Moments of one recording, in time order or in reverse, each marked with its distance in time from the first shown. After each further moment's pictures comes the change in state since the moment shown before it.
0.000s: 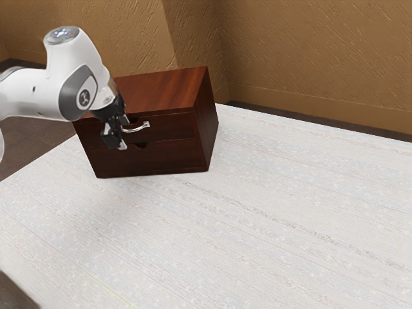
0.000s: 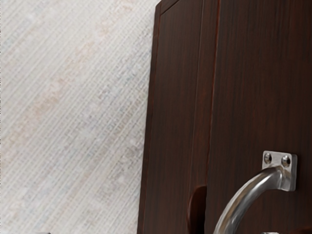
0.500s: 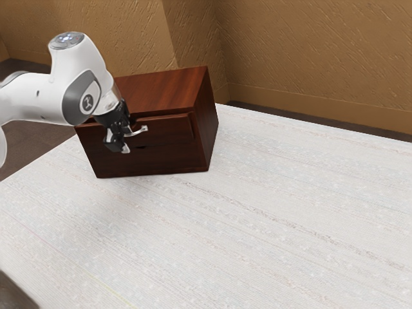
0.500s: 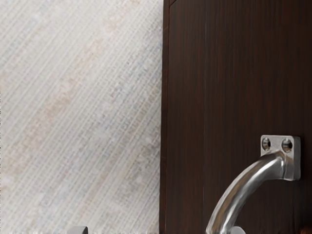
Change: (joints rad) arm -0.006 -0.001 -0.002 -0.027 0.000 -0.001 0.049
